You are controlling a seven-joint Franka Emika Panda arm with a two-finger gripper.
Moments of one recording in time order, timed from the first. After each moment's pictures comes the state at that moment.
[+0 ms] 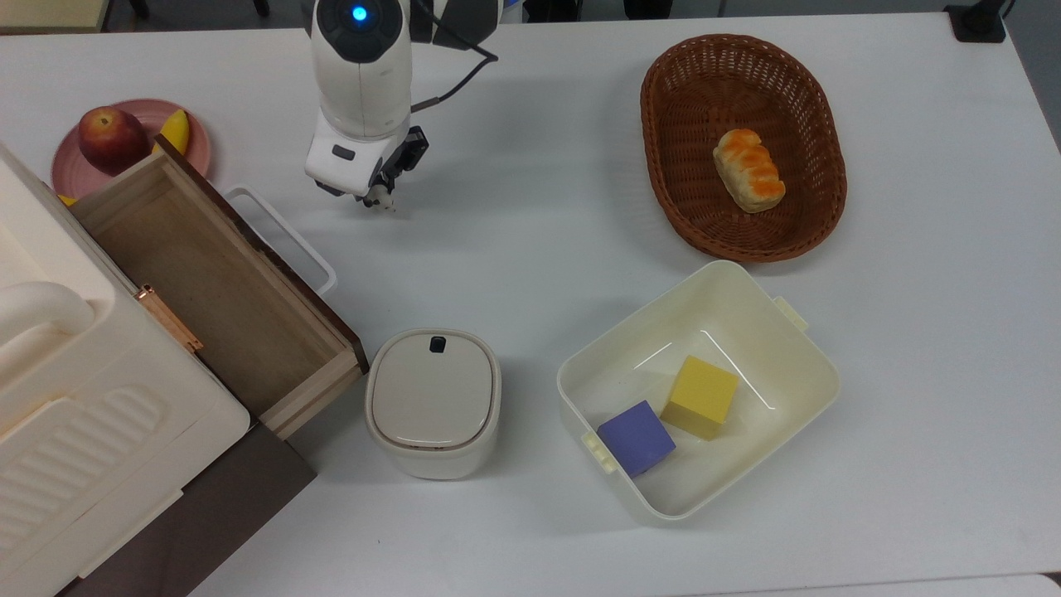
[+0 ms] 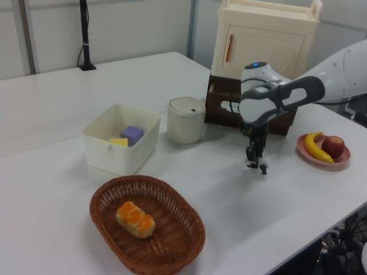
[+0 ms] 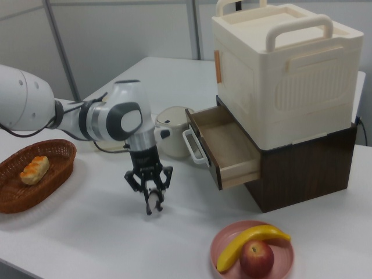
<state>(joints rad) -0.30 0.21 0.21 -2.03 -0.26 2.09 -0.42</state>
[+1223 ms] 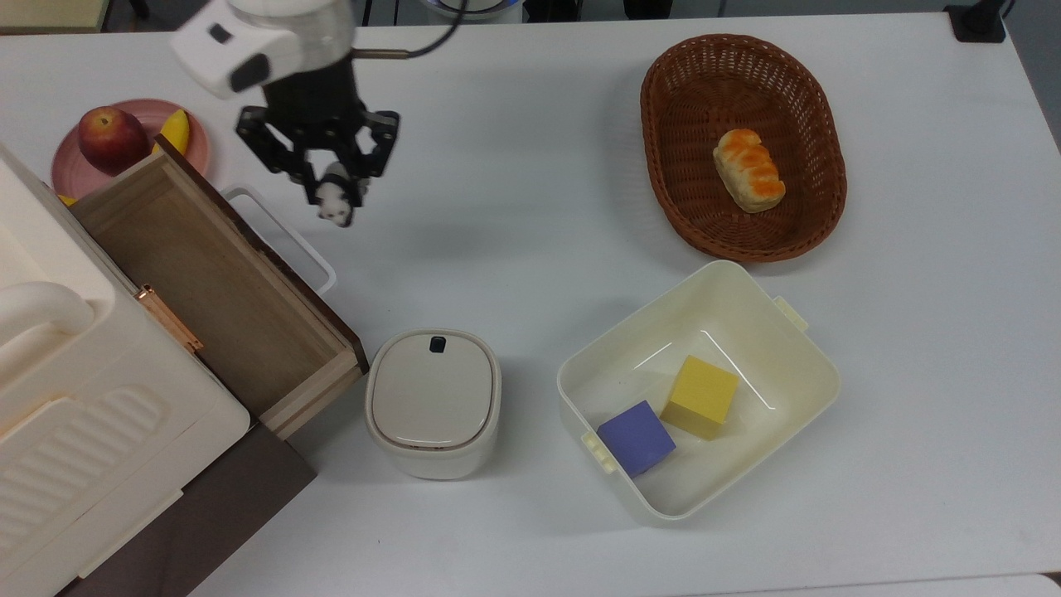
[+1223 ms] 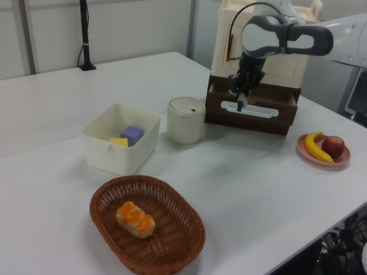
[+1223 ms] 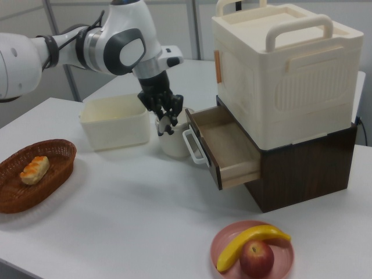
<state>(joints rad) -0.30 0.21 0.19 -1.61 -0.06 2.01 -0.09</state>
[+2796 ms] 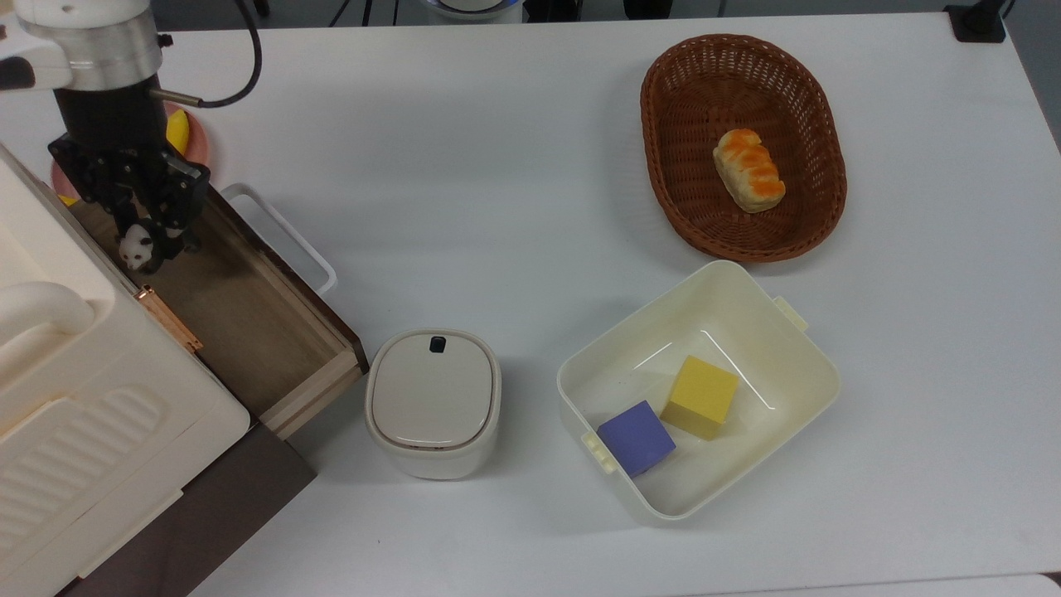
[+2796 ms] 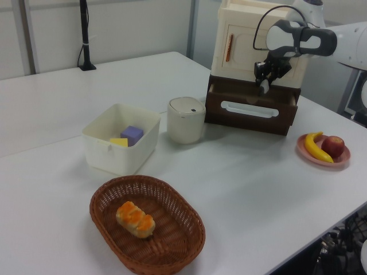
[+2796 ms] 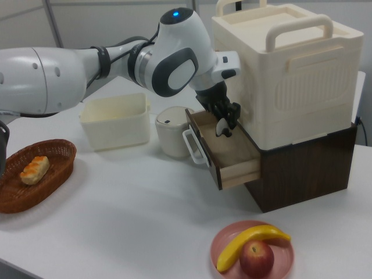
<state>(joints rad) -0.35 0.36 0.02 -1.49 0.02 2.25 -0.05</state>
